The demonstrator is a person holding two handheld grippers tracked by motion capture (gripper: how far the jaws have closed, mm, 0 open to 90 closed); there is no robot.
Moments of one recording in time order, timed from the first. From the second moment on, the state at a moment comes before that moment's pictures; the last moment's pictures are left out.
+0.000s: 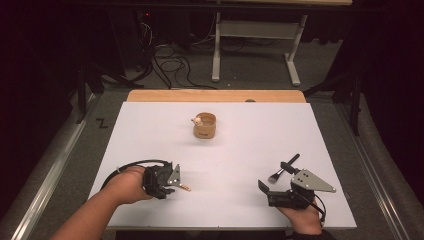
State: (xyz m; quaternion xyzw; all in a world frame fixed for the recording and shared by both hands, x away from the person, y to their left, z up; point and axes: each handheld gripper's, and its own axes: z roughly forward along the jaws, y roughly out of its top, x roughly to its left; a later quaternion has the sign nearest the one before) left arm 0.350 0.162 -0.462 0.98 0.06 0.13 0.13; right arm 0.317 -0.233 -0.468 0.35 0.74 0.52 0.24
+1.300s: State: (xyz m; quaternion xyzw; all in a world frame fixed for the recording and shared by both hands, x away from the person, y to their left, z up) left arm 0.389 0.162 -0.488 0.99 0.09 0.05 0.12; right arm 0.318 -0.234 -0.468 0.35 0.74 0.52 0.24
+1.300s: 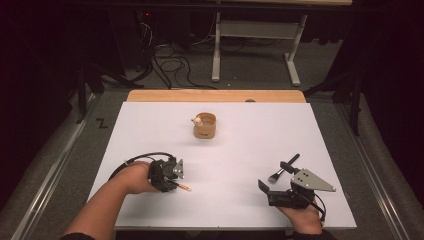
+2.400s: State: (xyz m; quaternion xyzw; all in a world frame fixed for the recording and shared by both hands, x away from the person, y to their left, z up) left arm 0.402 0.169 -0.489 0.98 0.14 0.02 0.14; right arm 0.318 -0.232 -0.470 0.35 0.74 0.52 0.23
